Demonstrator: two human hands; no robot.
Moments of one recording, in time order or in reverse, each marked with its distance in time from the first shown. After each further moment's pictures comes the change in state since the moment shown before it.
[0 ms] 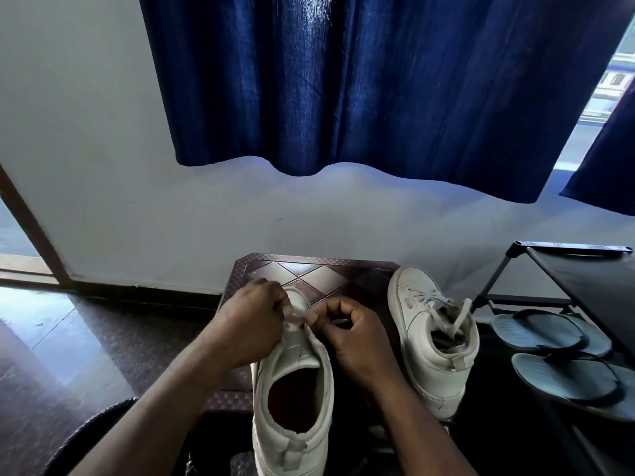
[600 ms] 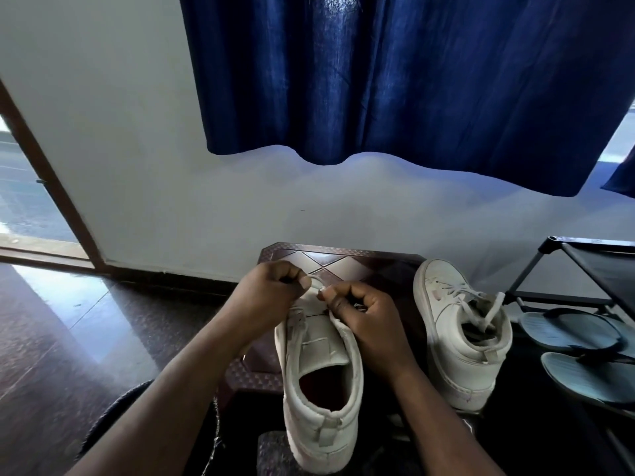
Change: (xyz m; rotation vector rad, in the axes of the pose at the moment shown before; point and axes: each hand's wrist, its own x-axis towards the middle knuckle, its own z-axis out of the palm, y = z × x) left_hand -0.003 -0.013 -0.009 -0.628 0.037 -0.129; right_hand 0.003 -0.010 0.015 0.034 -0.028 -0.081
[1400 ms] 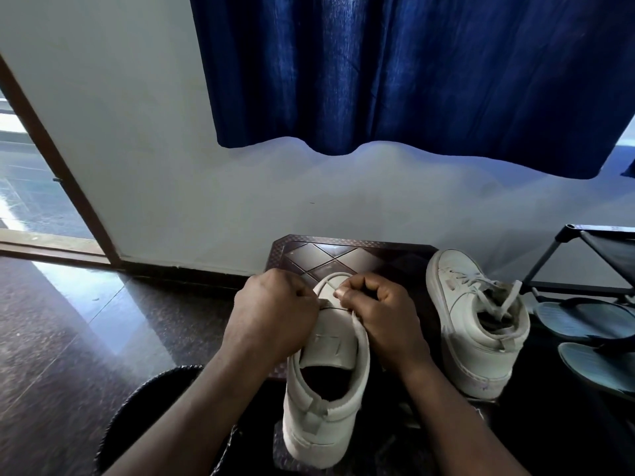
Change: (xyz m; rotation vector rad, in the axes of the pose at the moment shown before) left_hand -0.047 0.019 0.003 0.634 0.233 -0.019; right_hand -0.013 -0.021 0.007 -0.058 0.081 0.079
